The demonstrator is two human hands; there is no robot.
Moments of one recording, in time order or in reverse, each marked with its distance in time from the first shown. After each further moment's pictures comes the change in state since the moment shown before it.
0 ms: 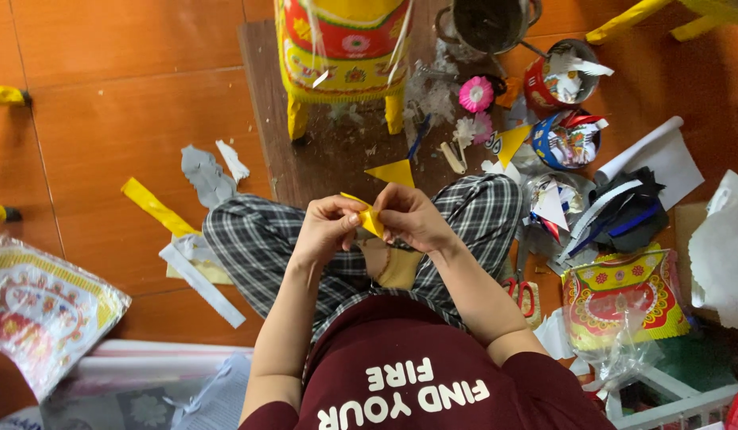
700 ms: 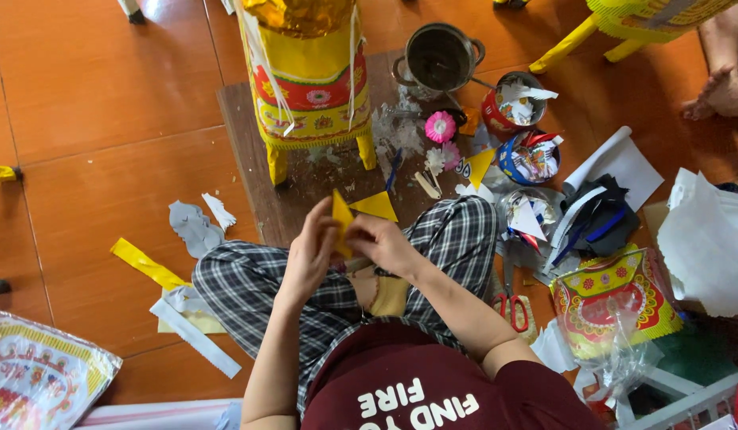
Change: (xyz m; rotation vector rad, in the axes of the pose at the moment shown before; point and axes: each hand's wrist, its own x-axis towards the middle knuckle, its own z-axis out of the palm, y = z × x) left_hand -0.004 0.083 0.062 0.912 -0.042 0.066; right_hand 0.001 -0.027 0.038 -0.826 0.030 -0.166
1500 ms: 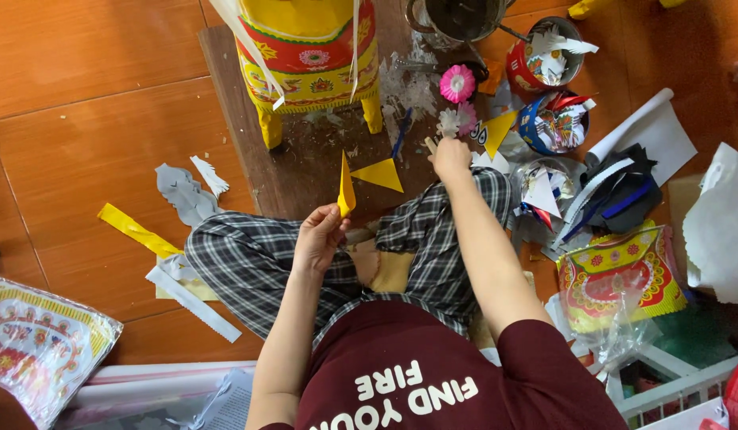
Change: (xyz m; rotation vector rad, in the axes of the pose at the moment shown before) left_hand 0.006 -0.167 0.059 -1.091 0.339 -0.644; right_hand 0.056 0.272 -0.165 -1.183 0.209 0.733
